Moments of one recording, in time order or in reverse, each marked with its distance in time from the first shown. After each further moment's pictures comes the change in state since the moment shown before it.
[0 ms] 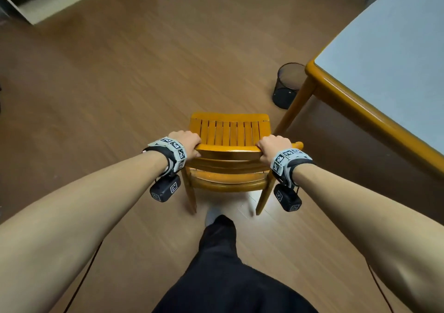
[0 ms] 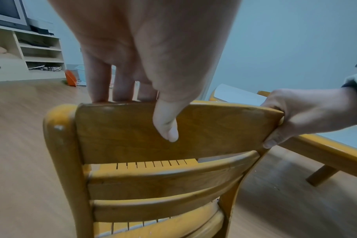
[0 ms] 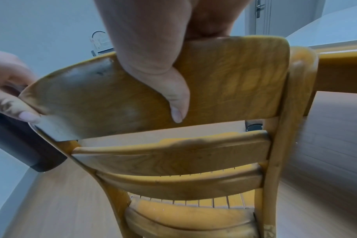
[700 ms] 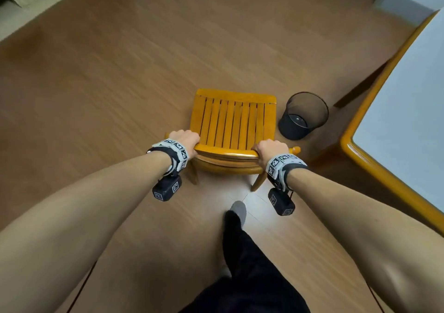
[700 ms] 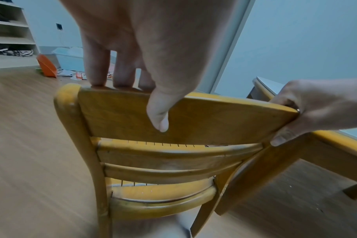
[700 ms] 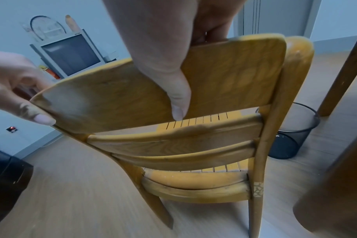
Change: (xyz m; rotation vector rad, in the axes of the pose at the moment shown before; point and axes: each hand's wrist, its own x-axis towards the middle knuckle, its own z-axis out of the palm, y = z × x) left_hand 0.356 -0.179 -0.200 0.065 -0.004 0.001; right_hand 0.391 0.045 -0.145 0.092 -0.066 0.098
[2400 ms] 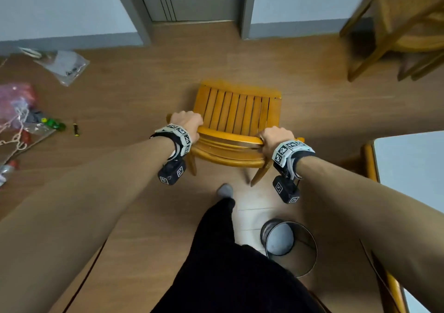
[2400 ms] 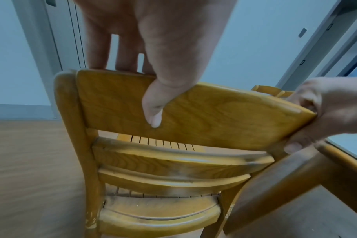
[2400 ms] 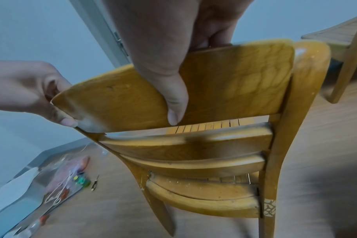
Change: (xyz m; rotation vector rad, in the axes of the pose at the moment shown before) left_hand 0.901 0.237 -0.762 0.370 0.175 0.588; right_hand 0.615 0.623 -0.500 0.476 -0.016 0.627
